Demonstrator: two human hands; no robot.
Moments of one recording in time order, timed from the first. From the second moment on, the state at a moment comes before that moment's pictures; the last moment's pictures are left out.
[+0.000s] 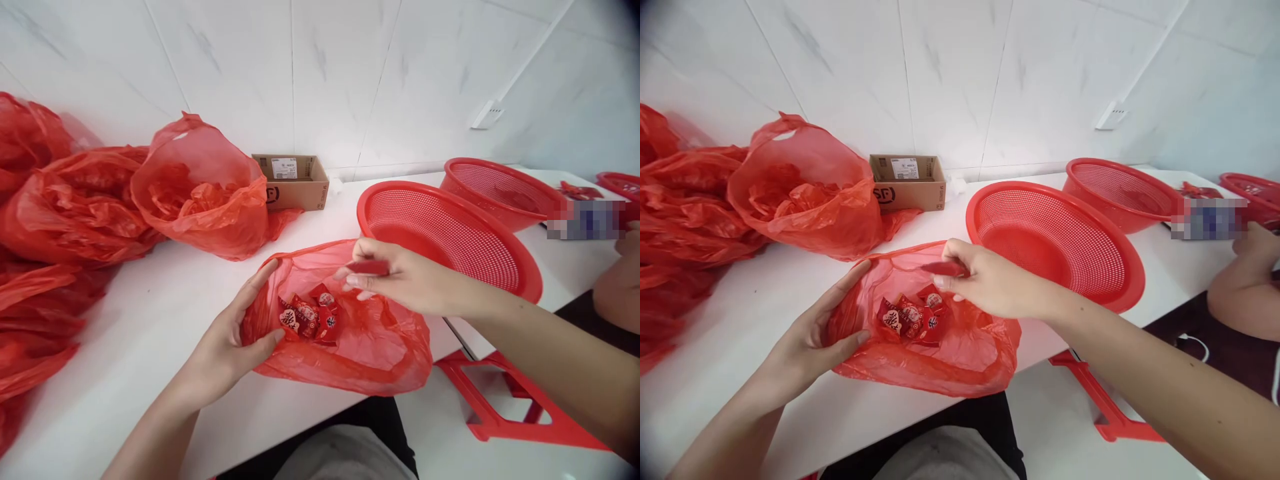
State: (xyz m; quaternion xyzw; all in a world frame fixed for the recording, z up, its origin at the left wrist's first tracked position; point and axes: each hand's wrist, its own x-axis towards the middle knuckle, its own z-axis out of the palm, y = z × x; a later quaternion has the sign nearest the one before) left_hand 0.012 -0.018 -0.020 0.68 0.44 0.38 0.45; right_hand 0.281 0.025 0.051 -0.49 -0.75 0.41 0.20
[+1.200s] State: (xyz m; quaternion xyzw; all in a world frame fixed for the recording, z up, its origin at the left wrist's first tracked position) left_hand 0.018 -0.007 -0.026 0.65 0.52 0.35 0.43; right_hand 0.349 0.024 -0.007 -0.64 -0.74 -0.10 0.19
